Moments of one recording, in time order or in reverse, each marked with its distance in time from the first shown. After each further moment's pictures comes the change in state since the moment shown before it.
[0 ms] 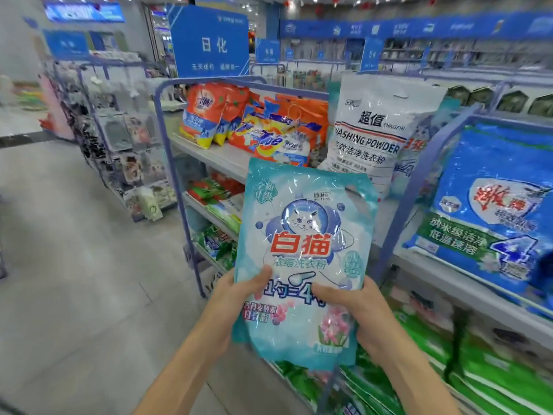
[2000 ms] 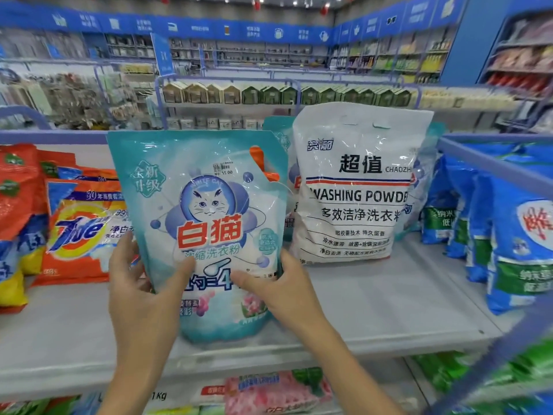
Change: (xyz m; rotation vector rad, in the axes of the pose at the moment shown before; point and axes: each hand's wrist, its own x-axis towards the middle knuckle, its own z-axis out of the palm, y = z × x) left_hand 0.510 0.197 -0.043 0.275 -0.248 0.629; right_hand 0.443 -0.056 0.122 -0.280 0.766 -0.325
